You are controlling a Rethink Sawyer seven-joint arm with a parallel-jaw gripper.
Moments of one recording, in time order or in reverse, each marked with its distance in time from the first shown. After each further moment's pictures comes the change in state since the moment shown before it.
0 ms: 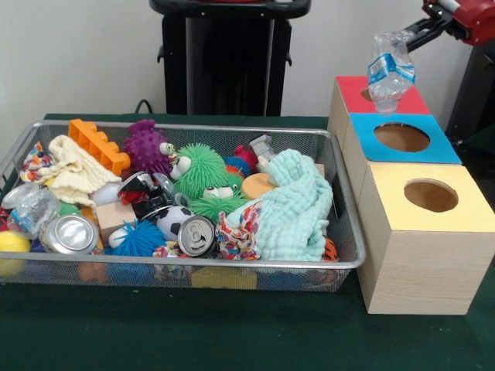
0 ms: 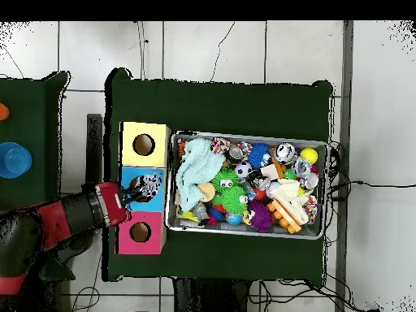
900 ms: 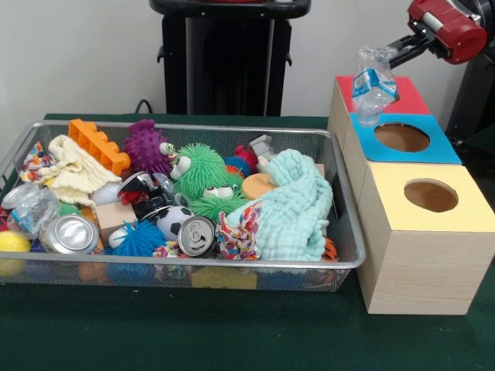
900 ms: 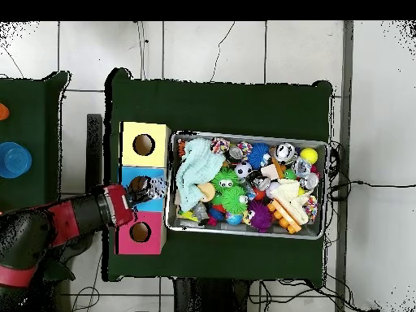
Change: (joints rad) arm 0.000 0.057 0.000 0.002 0.005 0.002 0.000
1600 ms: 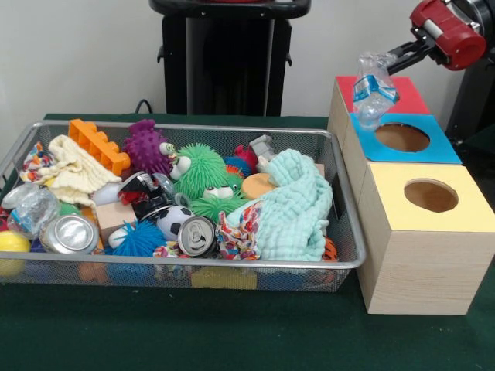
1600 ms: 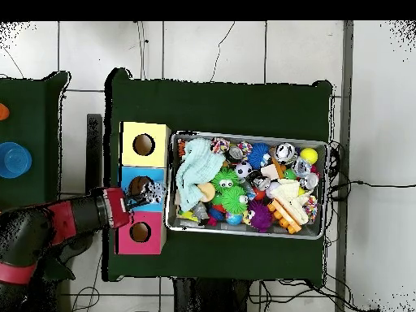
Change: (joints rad) arm 0.000 0.014 0.000 -0.015 0.054 0.068 0.000
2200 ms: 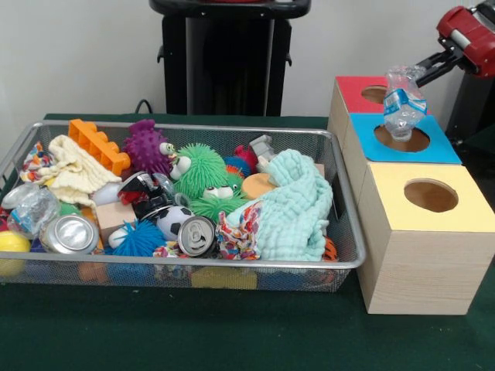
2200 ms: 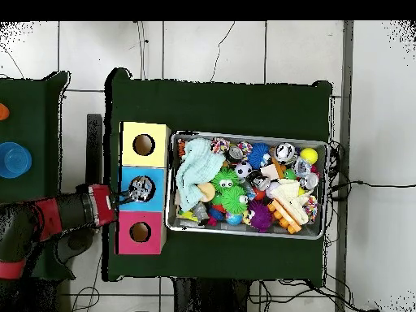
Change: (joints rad) arm -0.001 0.000 0.000 -0.062 0.080 0.059 0.000
